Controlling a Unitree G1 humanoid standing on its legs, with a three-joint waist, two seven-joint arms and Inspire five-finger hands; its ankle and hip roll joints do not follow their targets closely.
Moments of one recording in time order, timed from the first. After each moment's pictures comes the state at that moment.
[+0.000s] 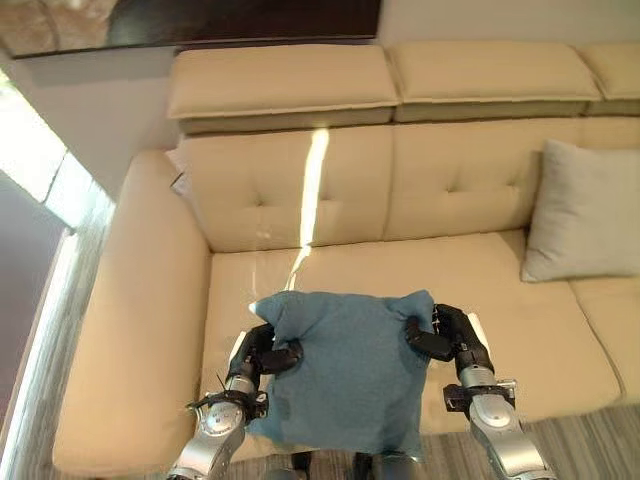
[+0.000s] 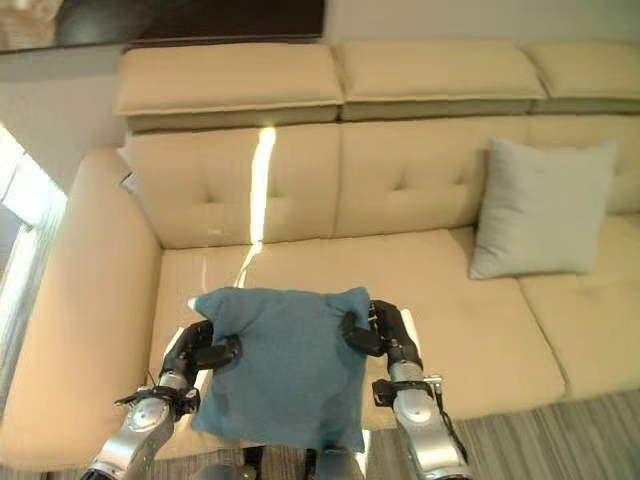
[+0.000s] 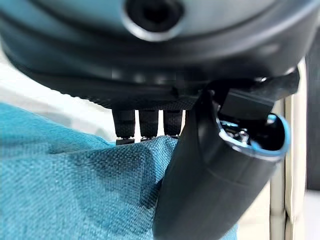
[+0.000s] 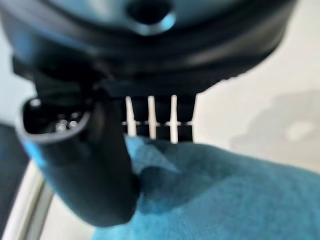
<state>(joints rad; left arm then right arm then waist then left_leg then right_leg) 0.02 0.34 -0.35 0.33 -0.42 -0.10 0.17 0.04 -0.36 0.13 0.22 0.08 -0.08 -0.19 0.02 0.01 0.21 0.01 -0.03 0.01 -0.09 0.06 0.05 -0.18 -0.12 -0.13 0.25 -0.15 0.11</state>
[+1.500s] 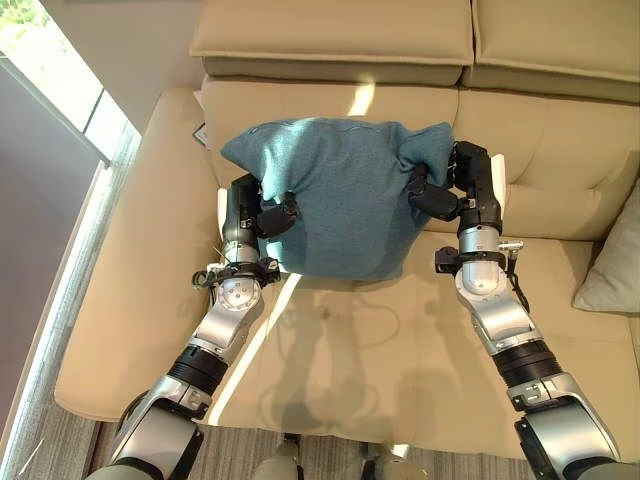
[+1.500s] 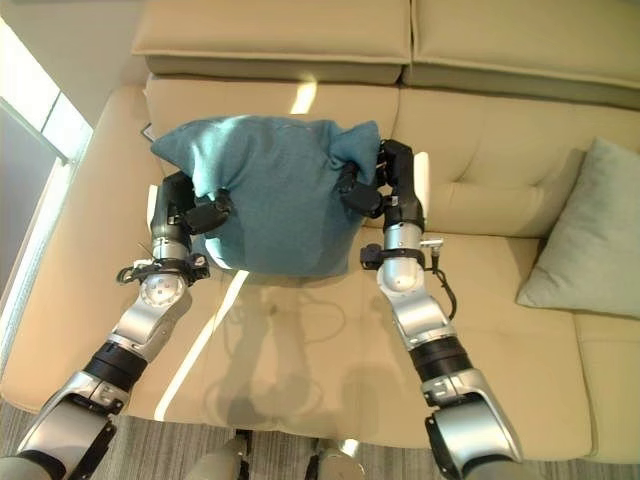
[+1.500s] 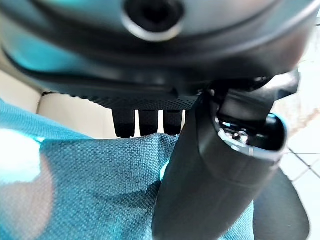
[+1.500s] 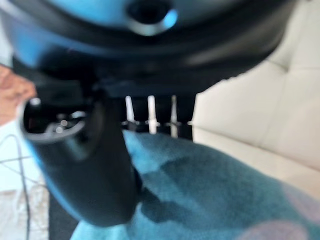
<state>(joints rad) -0.59 0.35 -0.35 0.41 -0.43 -0.15 0.50 -0.62 -0.46 0.25 0.35 0.09 -0.08 -0.45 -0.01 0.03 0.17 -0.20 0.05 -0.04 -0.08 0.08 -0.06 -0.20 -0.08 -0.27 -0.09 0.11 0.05</state>
